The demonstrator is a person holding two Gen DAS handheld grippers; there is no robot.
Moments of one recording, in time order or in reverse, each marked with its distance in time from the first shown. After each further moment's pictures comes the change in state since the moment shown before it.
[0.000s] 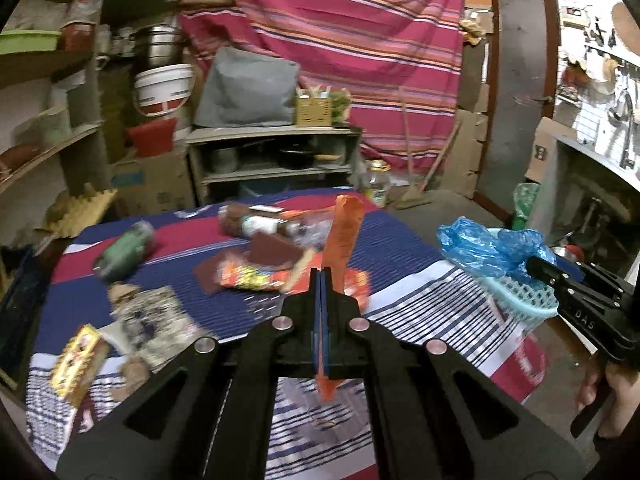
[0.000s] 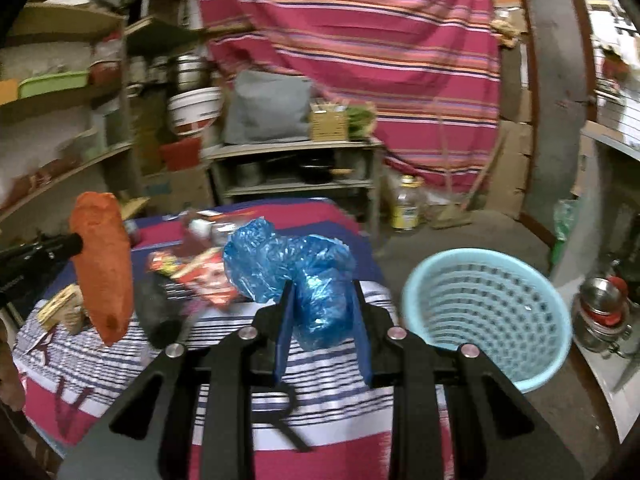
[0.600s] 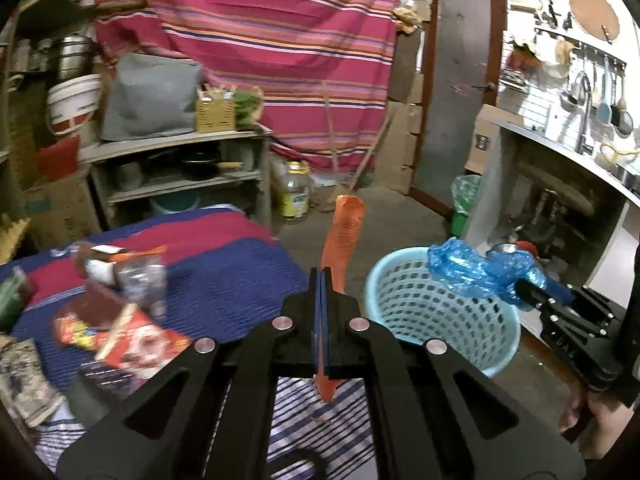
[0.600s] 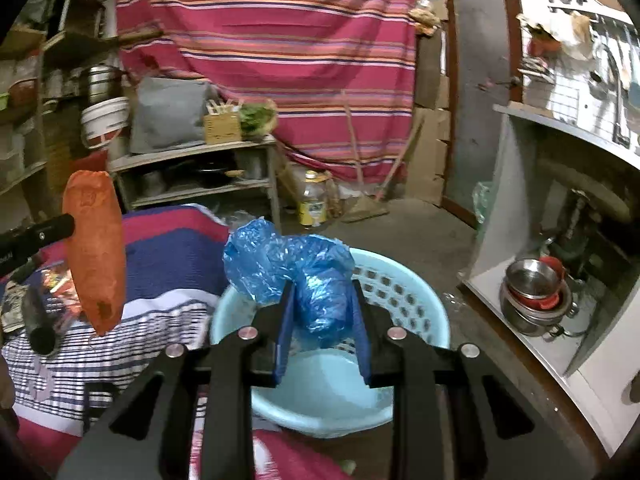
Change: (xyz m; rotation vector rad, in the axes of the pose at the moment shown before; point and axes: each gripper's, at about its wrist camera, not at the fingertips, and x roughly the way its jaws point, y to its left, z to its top) left arm 0.096 -0.150 0.033 0.070 0.008 -0.225; right arm 0.020 -0.144 0.001 0.086 0.015 -0.245
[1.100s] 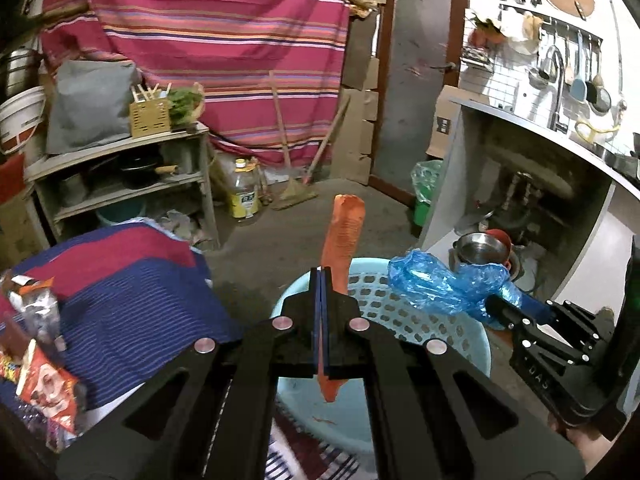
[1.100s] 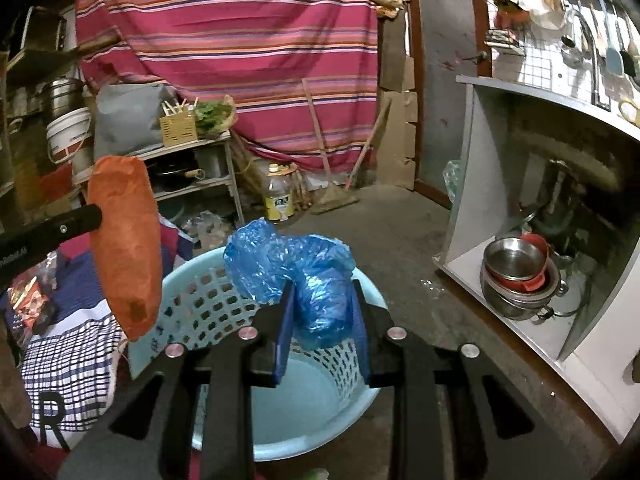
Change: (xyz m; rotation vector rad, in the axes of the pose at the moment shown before) left arm 0.080 -0.085 0.013 0.074 0.029 -0.111; right arm 0.036 -0.060 -0.008 0.081 0.022 -0.063
